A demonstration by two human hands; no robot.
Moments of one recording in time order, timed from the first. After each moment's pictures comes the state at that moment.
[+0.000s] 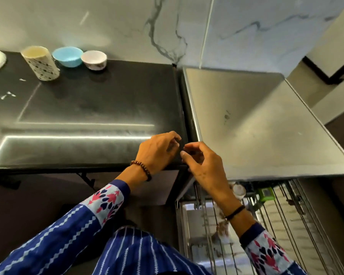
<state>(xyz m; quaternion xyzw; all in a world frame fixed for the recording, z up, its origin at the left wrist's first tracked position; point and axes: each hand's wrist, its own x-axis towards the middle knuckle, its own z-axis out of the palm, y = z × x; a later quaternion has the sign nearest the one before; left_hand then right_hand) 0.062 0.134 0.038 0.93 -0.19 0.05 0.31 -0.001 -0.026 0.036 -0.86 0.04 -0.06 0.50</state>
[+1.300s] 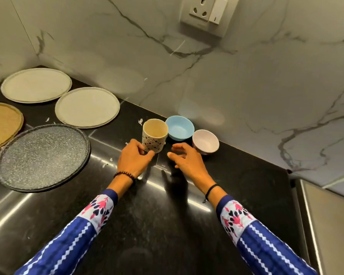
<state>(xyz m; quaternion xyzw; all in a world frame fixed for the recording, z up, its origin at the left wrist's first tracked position) 0.362 0.524 0.014 0.83 0.27 0.11 0.47 0.423 0.348 0.037 -0.85 -0.10 0.18 0.49</state>
